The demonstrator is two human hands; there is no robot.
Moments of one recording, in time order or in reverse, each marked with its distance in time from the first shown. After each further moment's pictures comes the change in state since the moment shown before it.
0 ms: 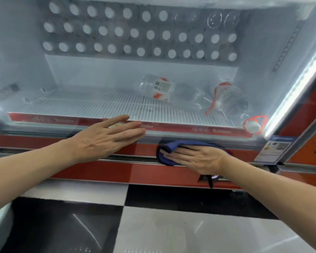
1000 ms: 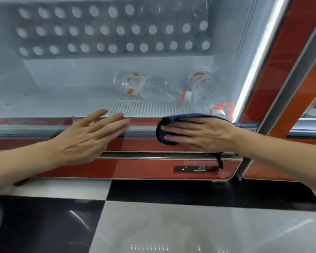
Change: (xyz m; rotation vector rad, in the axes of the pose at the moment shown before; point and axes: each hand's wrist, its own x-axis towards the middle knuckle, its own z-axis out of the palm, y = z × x) left_hand 0.070 0.034 -0.037 0.031 -0.104 -0.093; right_hand -0.088 0.067 -0.010 0.091 0.025 0.089
